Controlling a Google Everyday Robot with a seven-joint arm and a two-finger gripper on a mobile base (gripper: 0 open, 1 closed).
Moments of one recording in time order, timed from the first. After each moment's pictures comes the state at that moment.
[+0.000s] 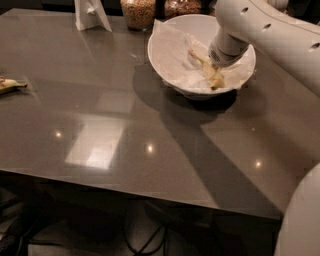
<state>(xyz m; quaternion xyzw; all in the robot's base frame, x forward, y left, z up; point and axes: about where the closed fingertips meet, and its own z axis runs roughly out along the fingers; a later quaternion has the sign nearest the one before) 0.729 -0.178 0.850 -0.30 0.92 -0.09 0.26</state>
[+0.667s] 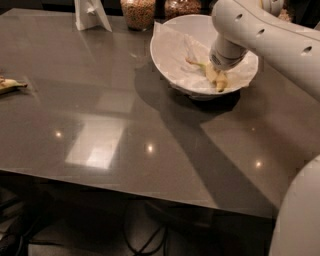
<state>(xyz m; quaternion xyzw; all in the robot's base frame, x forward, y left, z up) 0.730 -0.192 0.842 -0.30 0.91 -0.12 0.25</state>
